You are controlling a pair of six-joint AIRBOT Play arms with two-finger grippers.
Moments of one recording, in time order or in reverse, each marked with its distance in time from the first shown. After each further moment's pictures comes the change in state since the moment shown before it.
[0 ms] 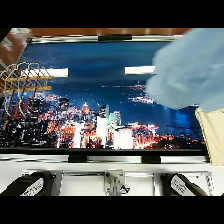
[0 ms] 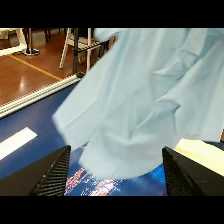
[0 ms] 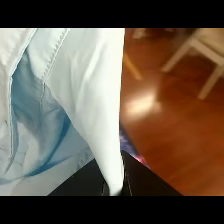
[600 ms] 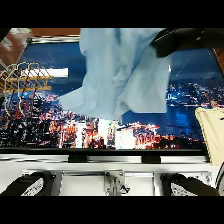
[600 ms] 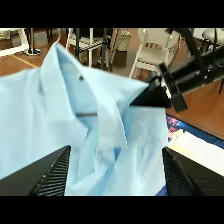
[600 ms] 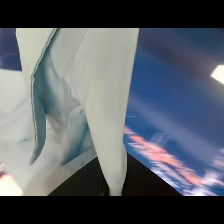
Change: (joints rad) left arm 0.000 0.007 0.000 0.003 -0.001 0.000; right arm 0.692 -0.171 -0.077 0.434 0.019 -0.251
